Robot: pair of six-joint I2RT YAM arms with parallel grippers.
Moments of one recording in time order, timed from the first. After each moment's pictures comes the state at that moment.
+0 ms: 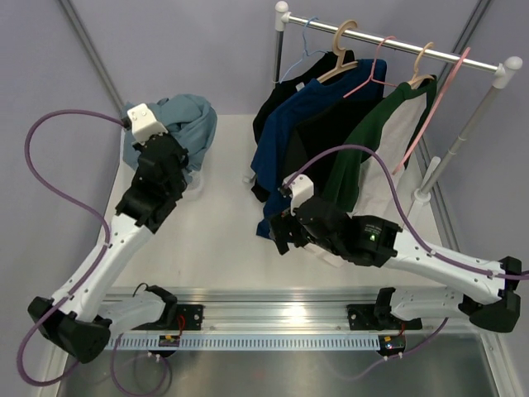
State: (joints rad) left arm -0.53 1.05 1.15 -0.18 -0.88 -0.31; right arm 1.17 1.15 1.20 -0.68 0.38 0.36
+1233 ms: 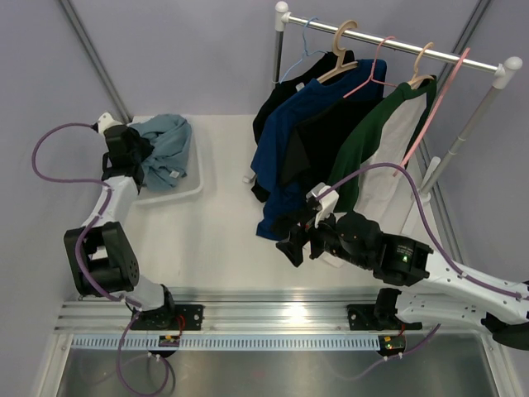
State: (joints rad) left arm 0.17 1.49 1.10 0.07 -0.08 -0.56; right arm 1.17 0.86 0.93 -0.43 0.24 0.37
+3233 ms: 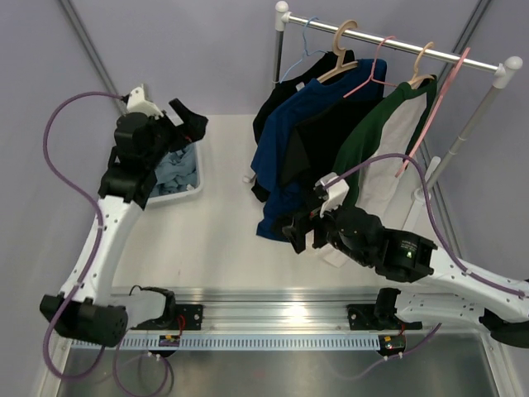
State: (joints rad) left arm -0.15 1.22 1.34 -0.33 0.04 -0.55; right arm 1.18 0.88 0.99 -0.50 0.40 0.39
